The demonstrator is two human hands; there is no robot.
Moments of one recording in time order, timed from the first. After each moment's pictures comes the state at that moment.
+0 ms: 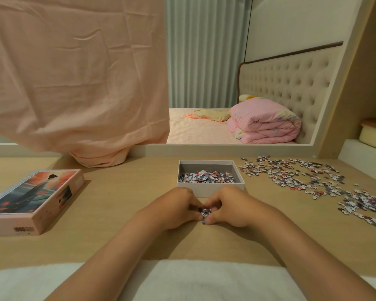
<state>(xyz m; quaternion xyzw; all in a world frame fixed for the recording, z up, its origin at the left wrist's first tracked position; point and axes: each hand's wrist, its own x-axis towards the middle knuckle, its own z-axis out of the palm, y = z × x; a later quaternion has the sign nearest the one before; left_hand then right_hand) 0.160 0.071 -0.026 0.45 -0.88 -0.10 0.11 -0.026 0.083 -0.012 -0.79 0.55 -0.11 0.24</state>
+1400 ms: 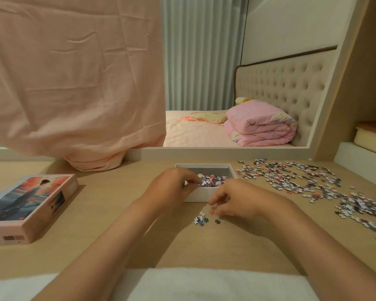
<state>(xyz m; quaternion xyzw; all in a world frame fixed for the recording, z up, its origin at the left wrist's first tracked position) 0.161 0.043 -0.005 0.46 -0.84 -0.04 0.29 -0.052 0.068 0.009 -0.82 0.54 -0.08 0.18</state>
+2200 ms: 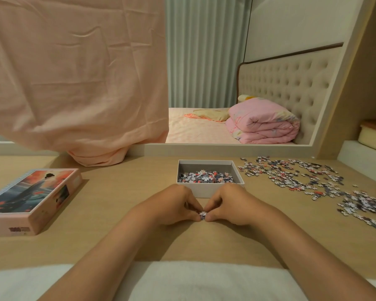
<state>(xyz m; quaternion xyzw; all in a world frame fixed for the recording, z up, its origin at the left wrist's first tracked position) 0.169 0.062 -0.024 0.42 -0.89 -0.15 0.13 -0.029 0.079 -0.011 -0.78 0.57 -0.14 0.23</state>
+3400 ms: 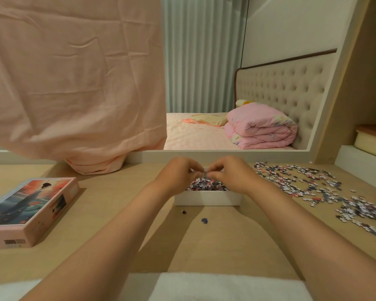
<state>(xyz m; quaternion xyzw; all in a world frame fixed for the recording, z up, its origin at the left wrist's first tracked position) 0.144 0.012 0.016 0.48 -0.81 -0.11 0.30 -0.039 0.027 0.032 -0.76 0.58 -0.26 0.14</state>
